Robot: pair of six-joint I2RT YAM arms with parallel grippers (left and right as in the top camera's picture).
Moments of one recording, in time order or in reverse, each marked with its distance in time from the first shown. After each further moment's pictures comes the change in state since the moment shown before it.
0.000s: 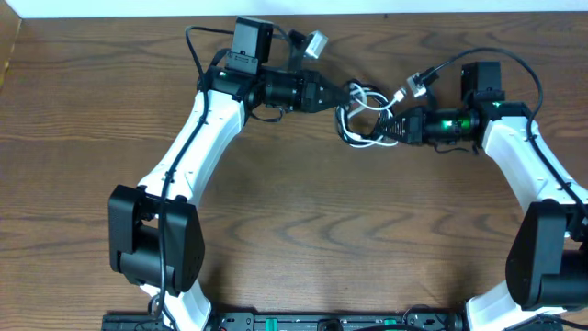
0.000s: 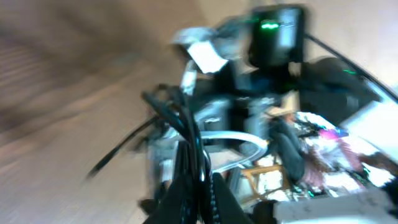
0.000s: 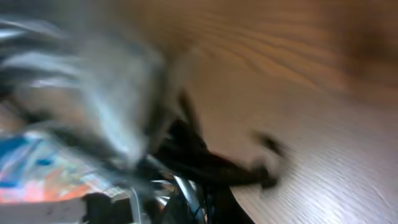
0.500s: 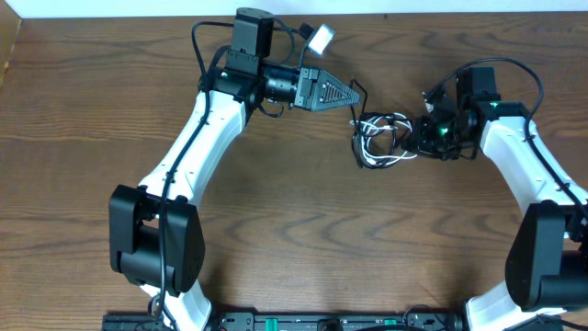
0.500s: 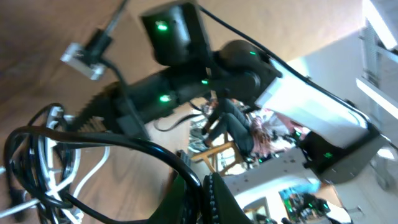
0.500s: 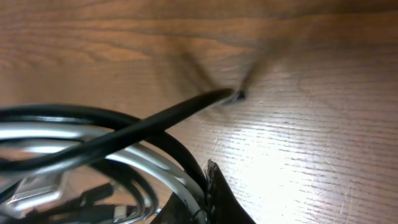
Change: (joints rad) left arm -0.003 0.000 -0.002 0.142 0.256 -0.088; right arm 0.005 -0.005 0.000 -0.102 0.449 0.079
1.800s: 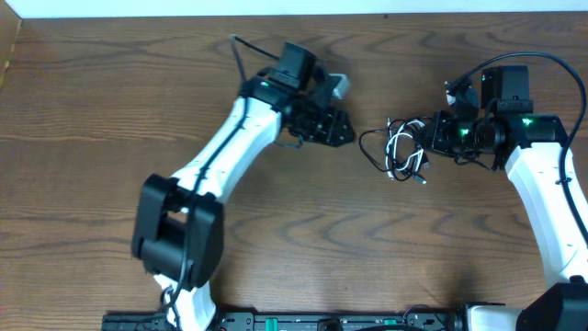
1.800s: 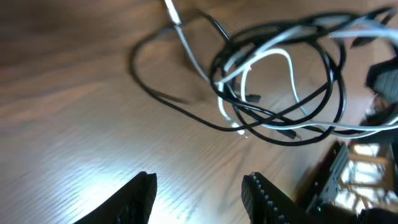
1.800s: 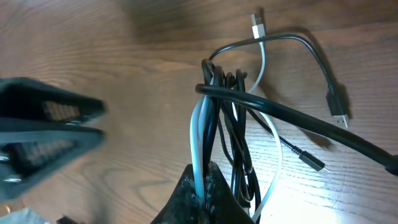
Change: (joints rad) left arm -0.159 0.076 0.001 -0.403 -0.759 0.238; right arm -0.009 -0.253 0.000 -0.077 0.001 0.096
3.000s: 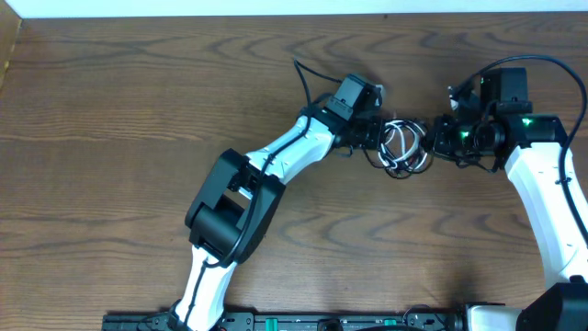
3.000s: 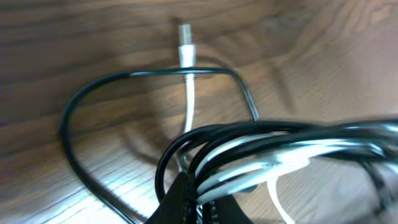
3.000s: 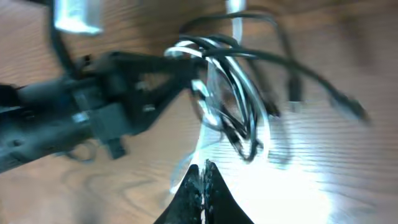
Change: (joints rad) left arm -0.170 0.233 -0.002 0.443 -0.230 -0.354; right arm 0.000 0.001 0.000 -0.045 0.108 0.033
